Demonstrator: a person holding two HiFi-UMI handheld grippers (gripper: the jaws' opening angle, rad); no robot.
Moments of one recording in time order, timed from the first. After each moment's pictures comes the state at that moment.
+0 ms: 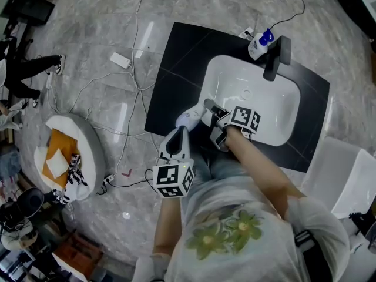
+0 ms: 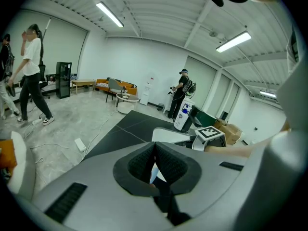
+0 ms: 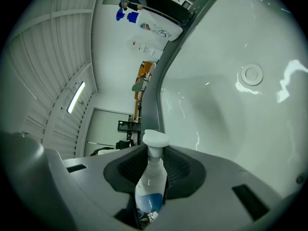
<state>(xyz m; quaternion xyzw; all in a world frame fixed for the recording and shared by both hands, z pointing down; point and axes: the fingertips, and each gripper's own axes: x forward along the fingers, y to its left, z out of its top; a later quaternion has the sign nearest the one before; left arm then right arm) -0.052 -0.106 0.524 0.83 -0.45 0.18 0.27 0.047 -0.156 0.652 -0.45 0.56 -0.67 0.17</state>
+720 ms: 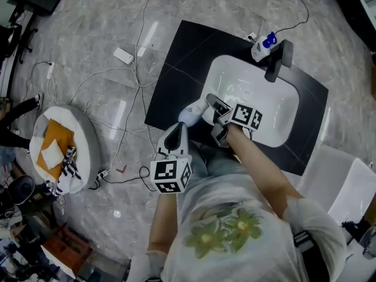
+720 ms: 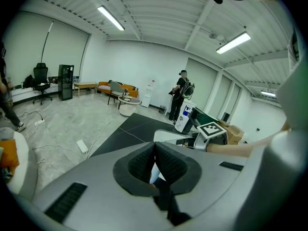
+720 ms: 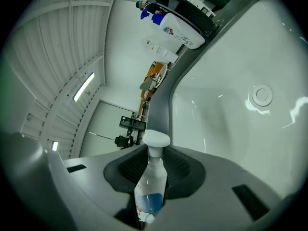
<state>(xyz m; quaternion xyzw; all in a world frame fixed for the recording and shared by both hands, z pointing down) -0.064 -0.096 0.512 0.83 -0.46 0.17 0.26 0.048 -0.160 0.629 -0.47 0.62 -0.62 0.14</state>
